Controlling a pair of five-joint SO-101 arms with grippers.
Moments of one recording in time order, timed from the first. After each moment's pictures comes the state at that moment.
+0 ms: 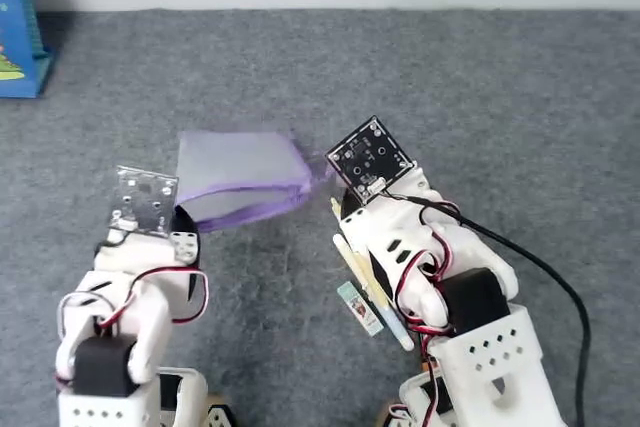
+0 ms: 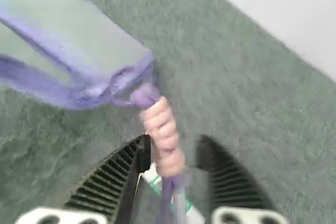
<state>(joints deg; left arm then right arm) -2.4 -79.9 58.1 70.9 -2.7 -23.6 -55.6 41.1 61.6 18.4</state>
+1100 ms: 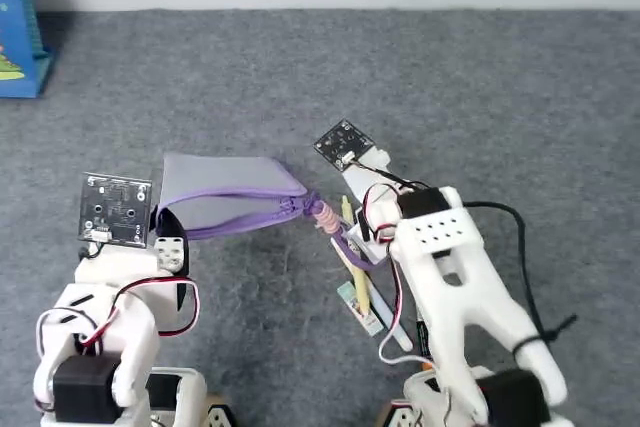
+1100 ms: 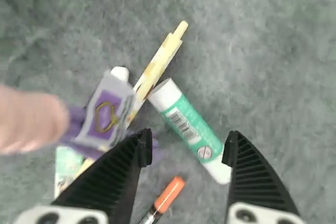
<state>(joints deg) -3.3 -80.2 50.2 77.9 -0.7 -17.1 -17.4 40.7 55.8 25.9</state>
